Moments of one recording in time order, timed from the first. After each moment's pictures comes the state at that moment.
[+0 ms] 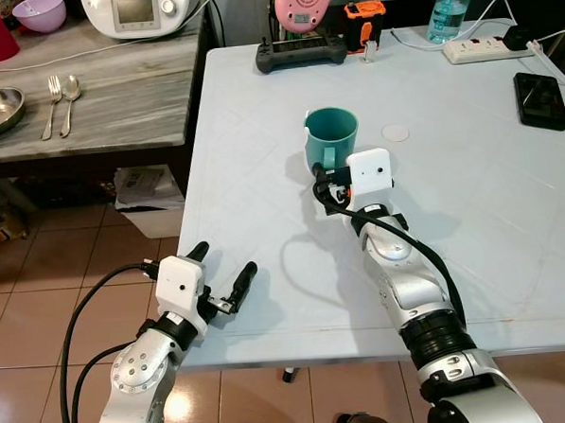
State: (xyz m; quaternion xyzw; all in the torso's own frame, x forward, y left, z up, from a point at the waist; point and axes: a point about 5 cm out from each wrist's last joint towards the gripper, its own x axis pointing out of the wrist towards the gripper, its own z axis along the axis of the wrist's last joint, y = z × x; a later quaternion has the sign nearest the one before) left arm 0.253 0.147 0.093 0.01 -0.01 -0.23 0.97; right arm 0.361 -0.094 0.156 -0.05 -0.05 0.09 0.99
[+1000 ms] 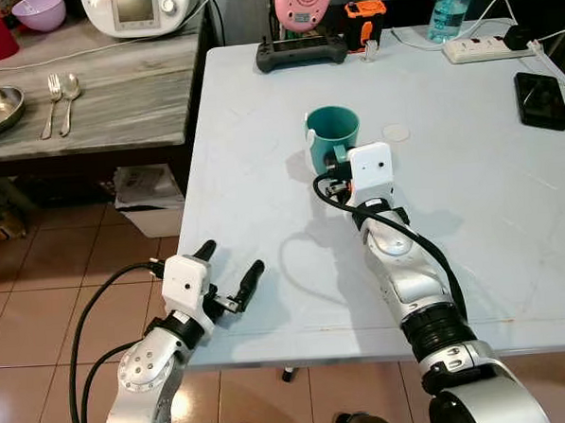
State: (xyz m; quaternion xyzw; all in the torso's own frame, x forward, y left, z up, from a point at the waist) left arm 0.254 0.136 0.095 -0.01 -0.02 -0.26 0.97; right arm 0.365 -0.096 0.162 -0.06 -0.08 0.09 0.99
